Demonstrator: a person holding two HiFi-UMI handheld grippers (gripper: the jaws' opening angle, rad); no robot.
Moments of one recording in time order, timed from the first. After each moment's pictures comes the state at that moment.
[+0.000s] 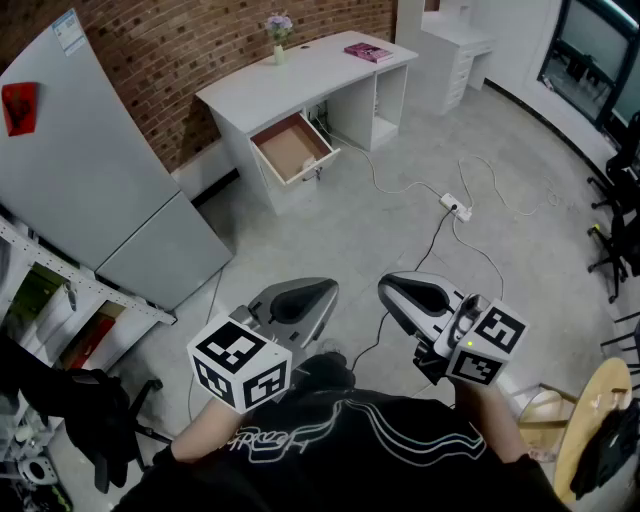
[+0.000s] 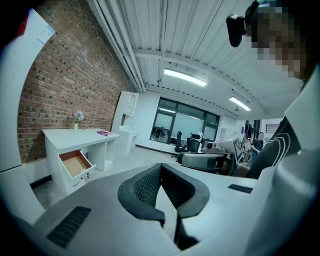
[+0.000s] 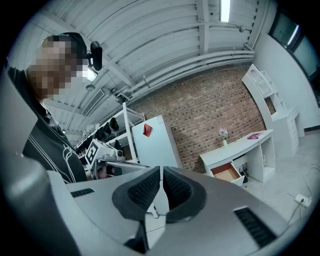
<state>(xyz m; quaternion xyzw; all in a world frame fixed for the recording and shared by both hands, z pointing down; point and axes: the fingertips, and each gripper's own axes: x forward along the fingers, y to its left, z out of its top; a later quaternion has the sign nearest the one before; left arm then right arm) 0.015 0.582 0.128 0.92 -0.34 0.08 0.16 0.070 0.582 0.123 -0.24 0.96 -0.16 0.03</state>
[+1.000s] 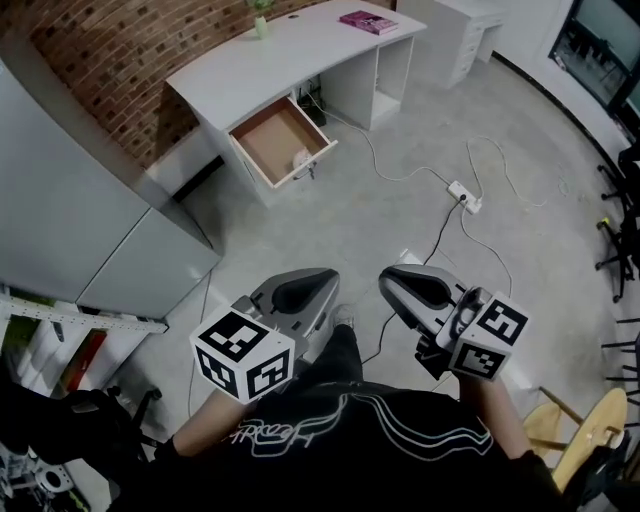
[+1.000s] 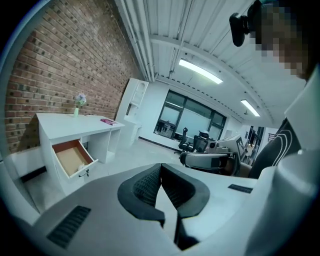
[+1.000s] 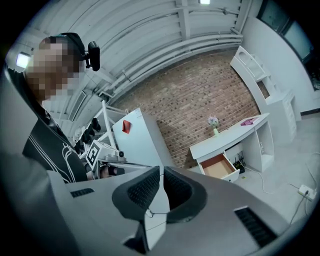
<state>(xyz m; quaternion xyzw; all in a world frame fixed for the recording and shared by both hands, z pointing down) 0.012 0.328 0.216 0.91 -0.34 0.10 0.22 0.067 0.333 0.208 -0.24 0.94 -0.22 0.01</state>
